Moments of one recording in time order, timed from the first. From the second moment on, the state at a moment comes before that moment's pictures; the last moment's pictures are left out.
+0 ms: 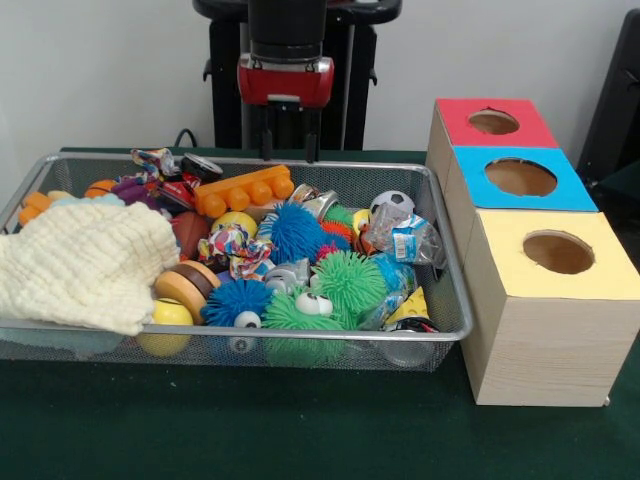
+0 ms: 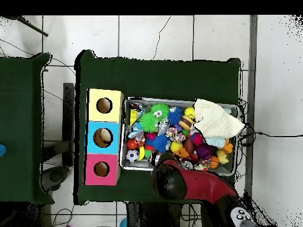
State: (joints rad) arm -0.52 -0.81 0.14 2.09 -0.31 0.14 1.75
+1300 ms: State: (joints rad) arm -0.51 -1.28 0.17 2.19 -0.15 0.40 1.75
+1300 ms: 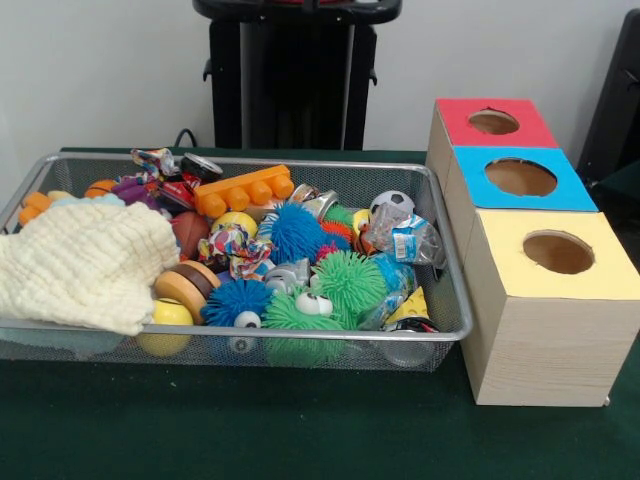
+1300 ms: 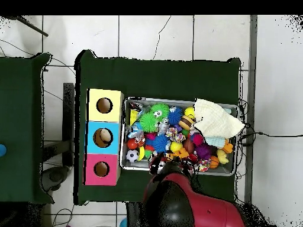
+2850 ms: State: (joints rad) arm -0.49 -0.71 0.11 2.07 -0.31 0.16 1.75
